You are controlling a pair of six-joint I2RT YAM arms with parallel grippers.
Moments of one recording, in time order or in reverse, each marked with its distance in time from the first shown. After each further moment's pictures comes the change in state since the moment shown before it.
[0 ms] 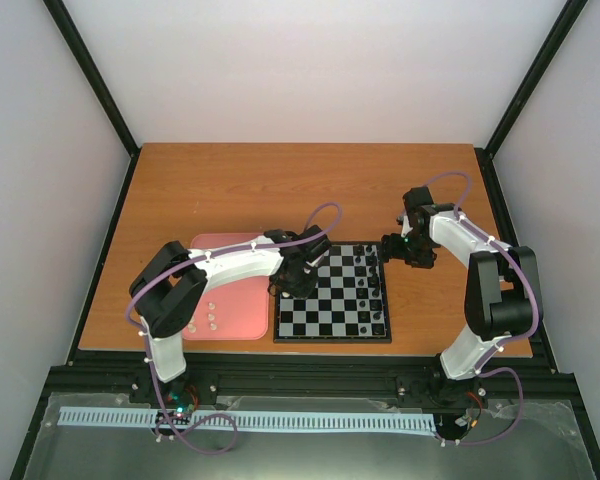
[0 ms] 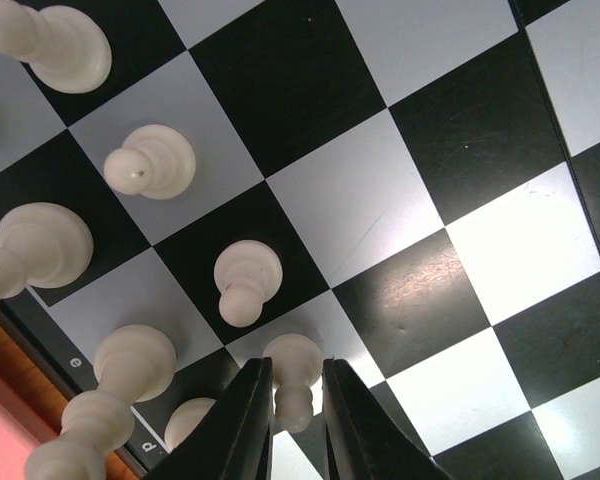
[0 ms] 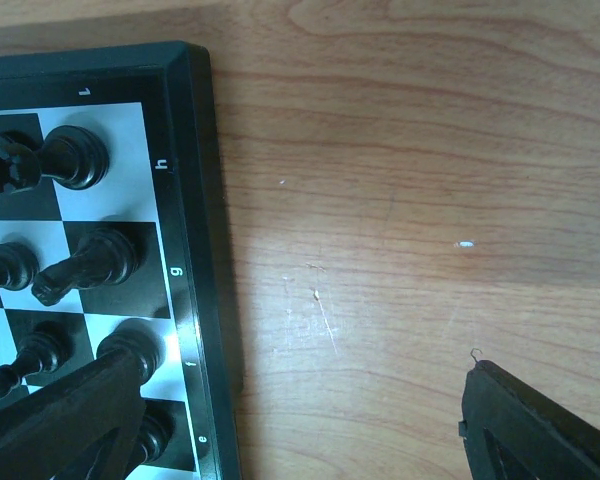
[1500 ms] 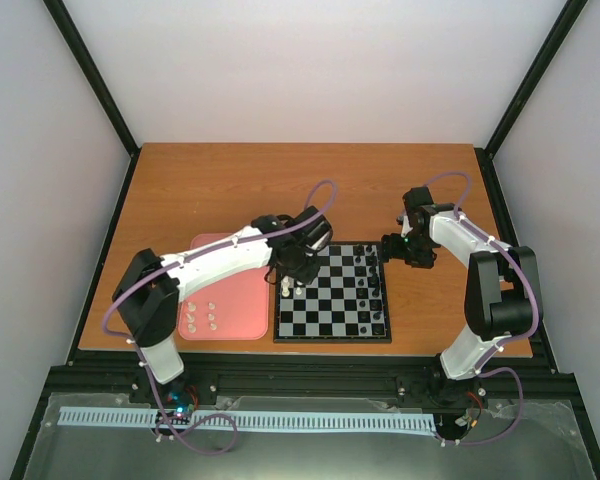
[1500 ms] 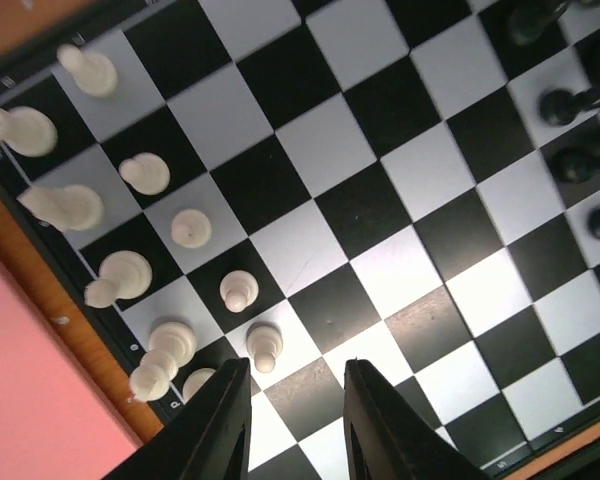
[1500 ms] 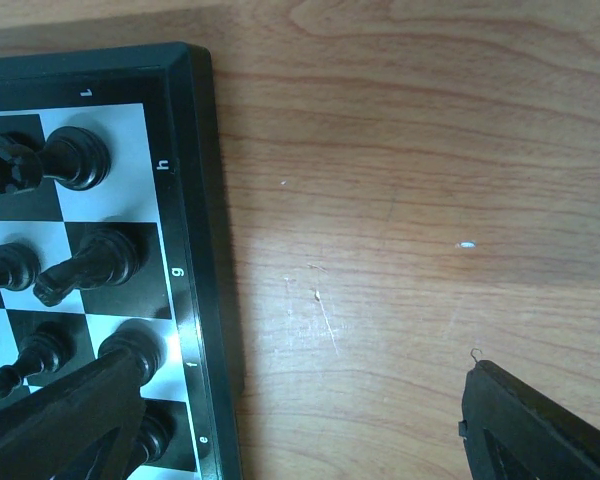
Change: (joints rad) left arm 0.000 -0.092 0.105 -0.066 -0.002 0.002; right arm 0.000 0.000 0.000 0.001 -0.002 0.001
